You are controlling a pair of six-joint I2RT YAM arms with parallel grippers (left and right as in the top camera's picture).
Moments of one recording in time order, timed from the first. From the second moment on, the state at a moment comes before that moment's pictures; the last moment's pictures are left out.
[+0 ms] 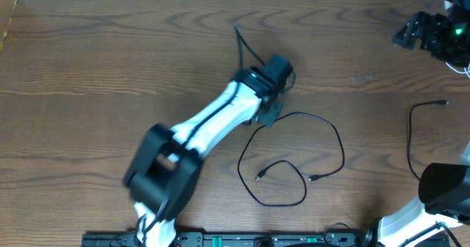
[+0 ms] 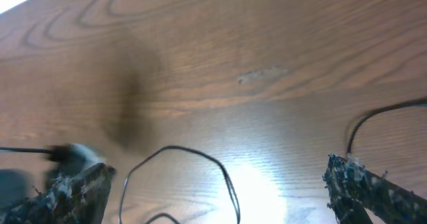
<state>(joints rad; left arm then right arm) -0.67 1.94 1.49 -0.86 -0.02 -0.12 -0.28 1.84 2.11 -1.45 -0.37 0.02</state>
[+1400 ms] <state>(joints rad) -0.28 1.58 1.56 -1.05 0.01 -0.38 0.58 1.66 1.05 -0.88 -0.32 -0.07</state>
